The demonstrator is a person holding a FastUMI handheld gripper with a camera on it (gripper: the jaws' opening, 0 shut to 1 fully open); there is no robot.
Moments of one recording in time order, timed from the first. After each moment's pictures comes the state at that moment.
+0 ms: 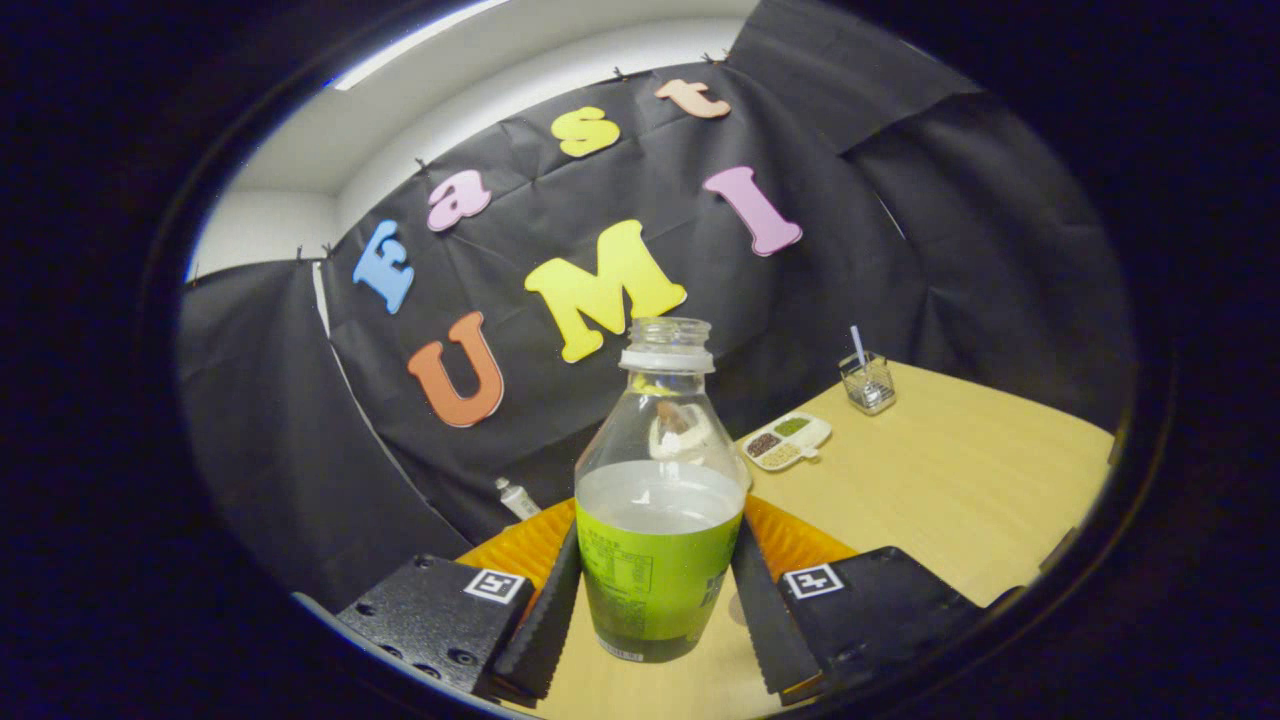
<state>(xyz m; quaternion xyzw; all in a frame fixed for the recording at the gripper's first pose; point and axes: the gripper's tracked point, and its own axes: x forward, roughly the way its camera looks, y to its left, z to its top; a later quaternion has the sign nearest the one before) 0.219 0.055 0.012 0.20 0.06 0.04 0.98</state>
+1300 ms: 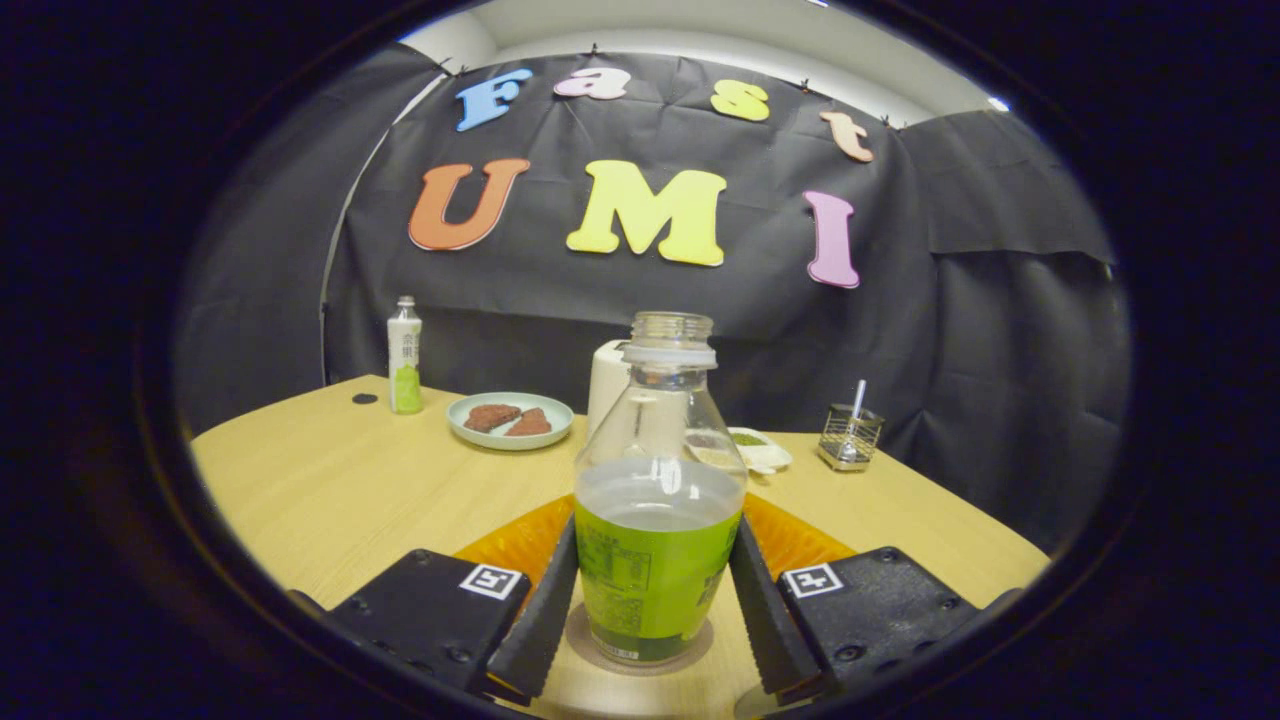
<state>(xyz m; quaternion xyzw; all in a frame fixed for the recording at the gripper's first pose) 0.336 0.053 -0.143 -0.05 0.05 -0.03 1.00</state>
